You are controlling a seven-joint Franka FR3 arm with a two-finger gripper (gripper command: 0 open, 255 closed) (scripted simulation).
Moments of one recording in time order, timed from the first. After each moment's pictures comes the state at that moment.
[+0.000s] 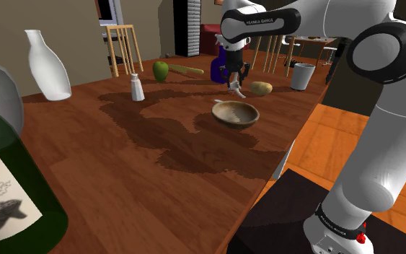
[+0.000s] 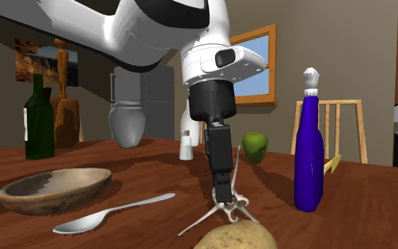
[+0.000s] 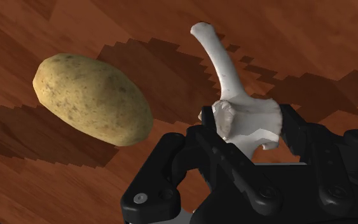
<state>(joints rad) 0.05 0.07 -0.13 -1.60 -0.19 1.65 0.65</state>
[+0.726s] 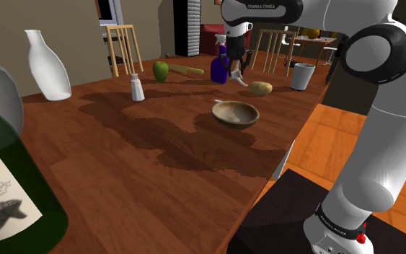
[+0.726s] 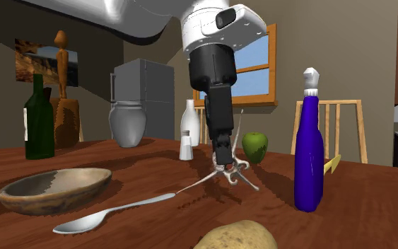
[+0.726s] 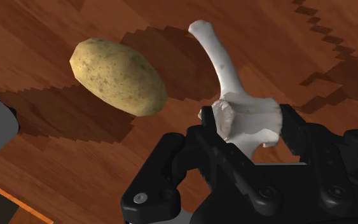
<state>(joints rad) 0.05 0.11 -0.13 -1.42 -0.19 1.51 0.62</state>
